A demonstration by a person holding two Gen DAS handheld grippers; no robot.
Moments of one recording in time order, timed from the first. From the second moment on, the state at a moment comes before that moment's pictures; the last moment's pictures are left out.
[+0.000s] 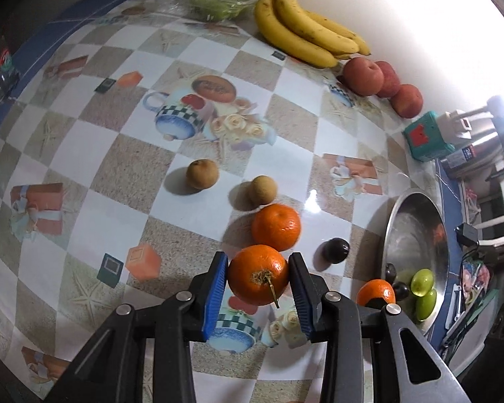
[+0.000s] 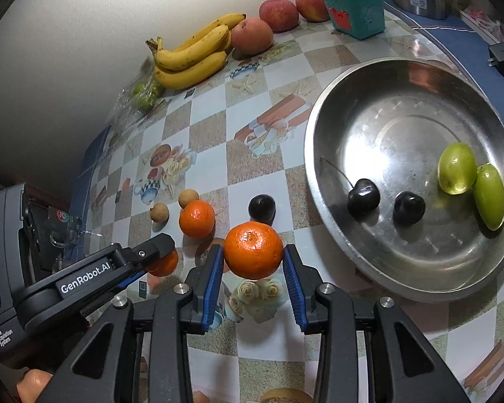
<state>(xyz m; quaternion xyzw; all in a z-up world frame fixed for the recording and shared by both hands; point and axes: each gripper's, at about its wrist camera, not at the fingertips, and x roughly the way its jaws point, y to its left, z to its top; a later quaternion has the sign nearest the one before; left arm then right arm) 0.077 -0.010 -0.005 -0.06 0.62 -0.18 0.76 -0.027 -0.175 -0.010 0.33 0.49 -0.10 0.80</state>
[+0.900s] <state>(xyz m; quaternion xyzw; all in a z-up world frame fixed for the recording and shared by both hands) 0.044 -0.071 0.005 -0.02 0.59 -0.26 0.76 -0.091 -0.285 0.002 0.42 0.42 -0.21 0.78</state>
